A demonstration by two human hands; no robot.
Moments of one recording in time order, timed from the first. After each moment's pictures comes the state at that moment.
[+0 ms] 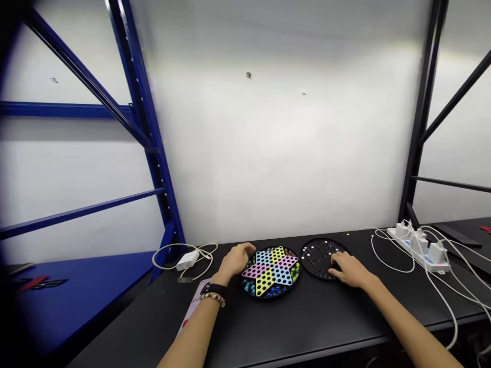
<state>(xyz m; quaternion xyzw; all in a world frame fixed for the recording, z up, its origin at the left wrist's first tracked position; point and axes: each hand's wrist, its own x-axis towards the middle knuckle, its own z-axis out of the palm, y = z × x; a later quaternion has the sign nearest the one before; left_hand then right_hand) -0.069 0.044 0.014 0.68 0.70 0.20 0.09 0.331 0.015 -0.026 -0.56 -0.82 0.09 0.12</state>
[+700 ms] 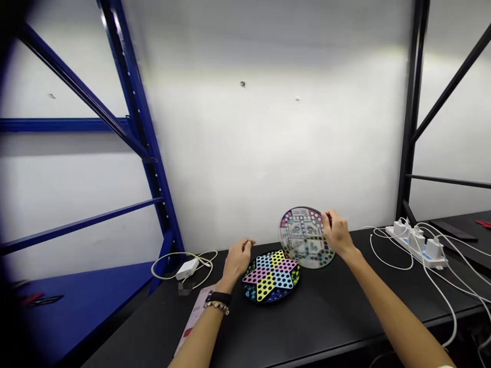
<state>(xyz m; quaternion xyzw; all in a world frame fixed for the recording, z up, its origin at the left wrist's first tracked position) -0.053 0.037 0.028 0.65 0.63 0.42 0.09 0.276 0.029 0.073 -0.49 -0.67 -0.01 0.55</state>
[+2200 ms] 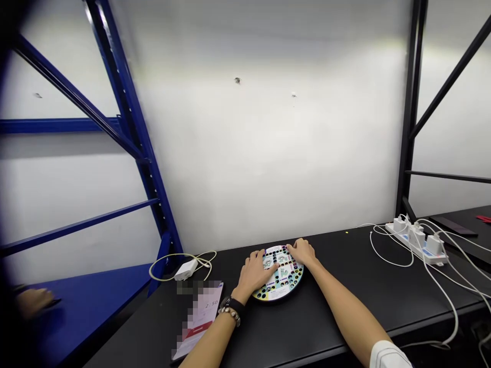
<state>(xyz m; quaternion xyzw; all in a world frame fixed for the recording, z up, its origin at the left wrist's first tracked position) -0.010 0.030 -0.012 0.69 0.71 0.14 0.04 0.180 0.098 -0.028 -0.67 -0.68 0.20 0.24</state>
